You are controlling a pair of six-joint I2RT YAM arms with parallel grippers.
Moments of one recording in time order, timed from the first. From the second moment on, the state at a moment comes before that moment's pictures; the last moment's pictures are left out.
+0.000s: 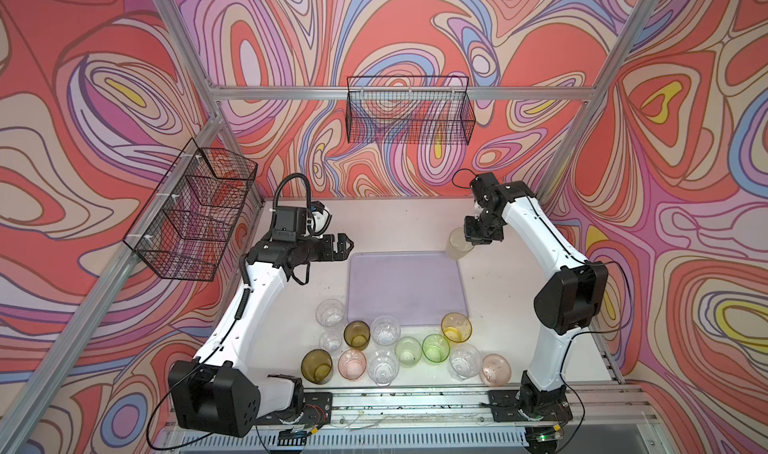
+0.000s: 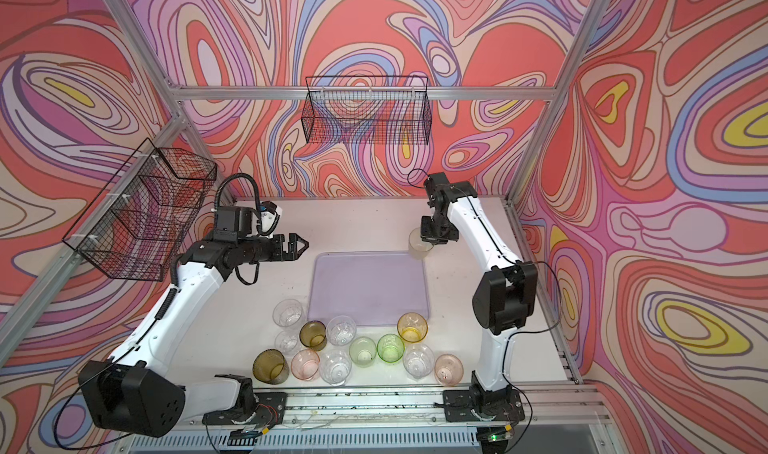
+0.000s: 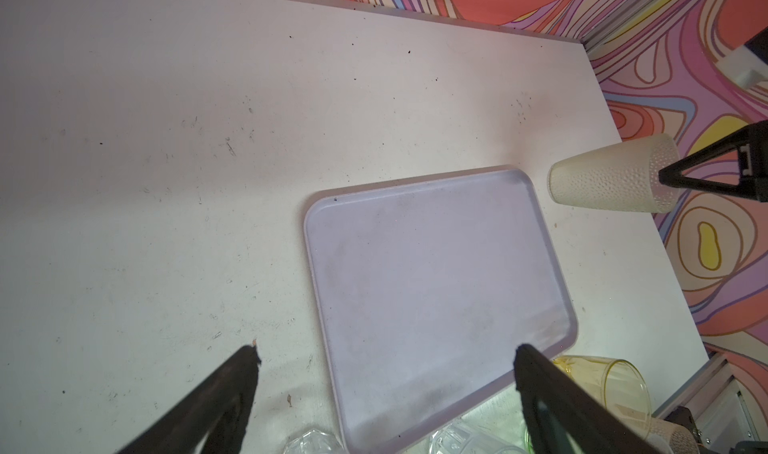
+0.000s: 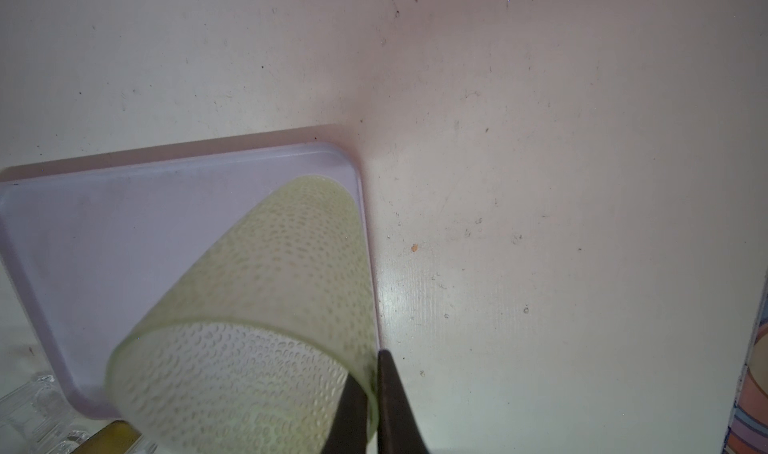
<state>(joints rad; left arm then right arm) -0.13 1.29 1.21 -0.71 0.35 -0.19 0.24 1.95 1.95 -1.35 0.02 0.35</state>
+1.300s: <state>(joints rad) -0.13 1.29 1.21 -0.71 0.37 -0.19 0.24 2.20 2.12 -1.40 -0.02 0.30</state>
